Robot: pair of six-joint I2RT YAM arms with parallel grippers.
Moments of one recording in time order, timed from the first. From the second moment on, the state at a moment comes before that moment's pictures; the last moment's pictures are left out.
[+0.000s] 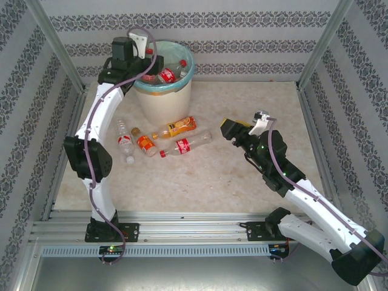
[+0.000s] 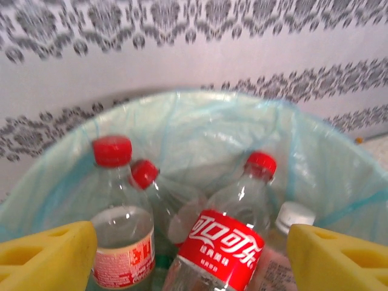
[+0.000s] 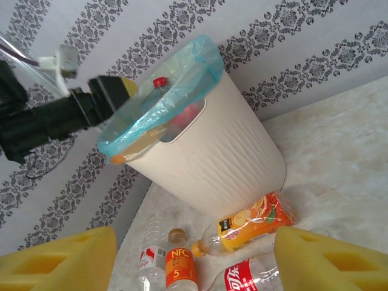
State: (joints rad) left arm -0.14 1.94 2.09 -0.50 0.16 -0.02; right arm 0.58 0.85 0.72 0.02 0.07 0.74
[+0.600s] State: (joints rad) left arm -0.22 1.58 1.81 -0.50 0.10 -0.08; right arm 0.59 1.11 0.95 -0.28 -0.24 0.30
